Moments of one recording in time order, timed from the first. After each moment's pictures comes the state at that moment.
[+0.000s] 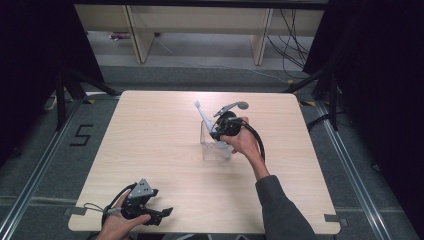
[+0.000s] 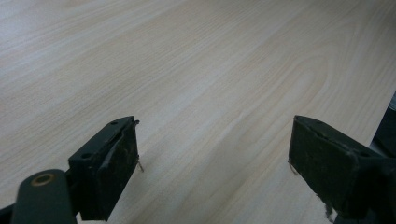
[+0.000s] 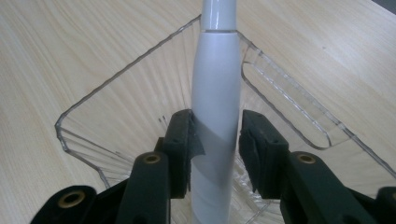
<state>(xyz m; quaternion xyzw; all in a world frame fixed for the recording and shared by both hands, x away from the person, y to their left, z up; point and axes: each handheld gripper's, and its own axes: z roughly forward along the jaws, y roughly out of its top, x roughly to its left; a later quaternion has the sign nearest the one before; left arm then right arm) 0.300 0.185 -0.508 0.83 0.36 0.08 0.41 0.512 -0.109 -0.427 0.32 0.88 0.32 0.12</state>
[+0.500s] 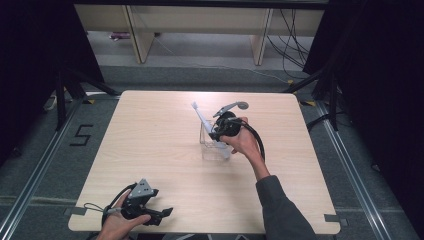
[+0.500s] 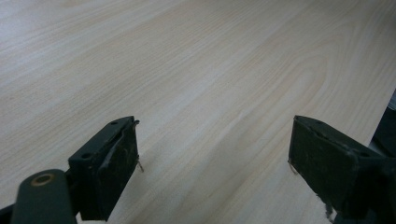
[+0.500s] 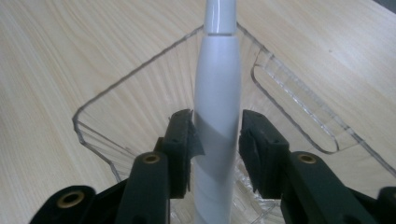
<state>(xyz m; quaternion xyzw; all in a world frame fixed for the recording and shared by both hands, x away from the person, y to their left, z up) 0.300 0.185 -0.508 0.83 0.36 0.08 0.41 0.509 -0.108 -0.425 0.32 0.88 0.33 0.11</state>
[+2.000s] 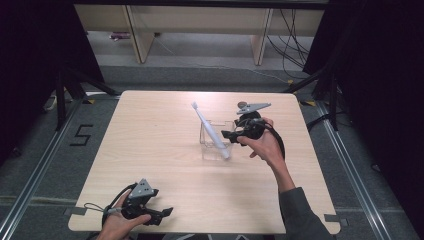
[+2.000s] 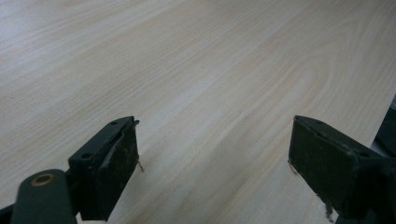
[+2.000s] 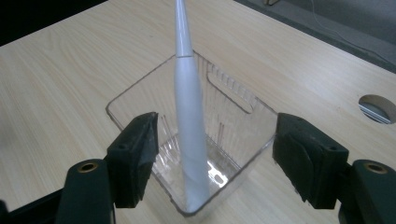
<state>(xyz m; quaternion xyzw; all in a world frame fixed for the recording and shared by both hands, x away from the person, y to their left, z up) 0.301 0.186 -0.508 0.84 0.36 0.08 0.40 0.471 -0.163 -0.391 0.36 0.83 0.40 0.14</state>
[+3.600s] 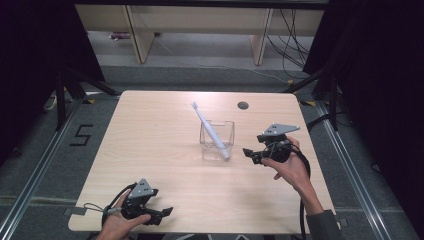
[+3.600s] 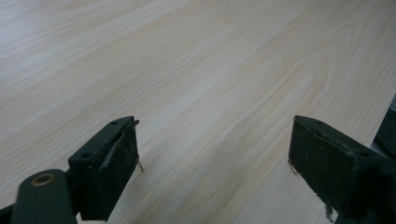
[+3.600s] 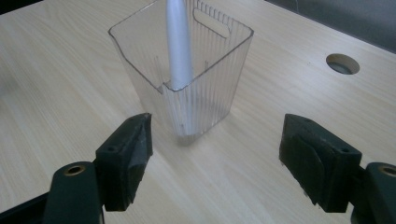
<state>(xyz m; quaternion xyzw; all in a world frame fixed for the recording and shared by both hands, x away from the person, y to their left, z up) 0.300 0.185 -0.507 0.84 0.36 0.08 0.41 0.416 -0.226 -0.407 0.35 0.83 0.40 0.17</state>
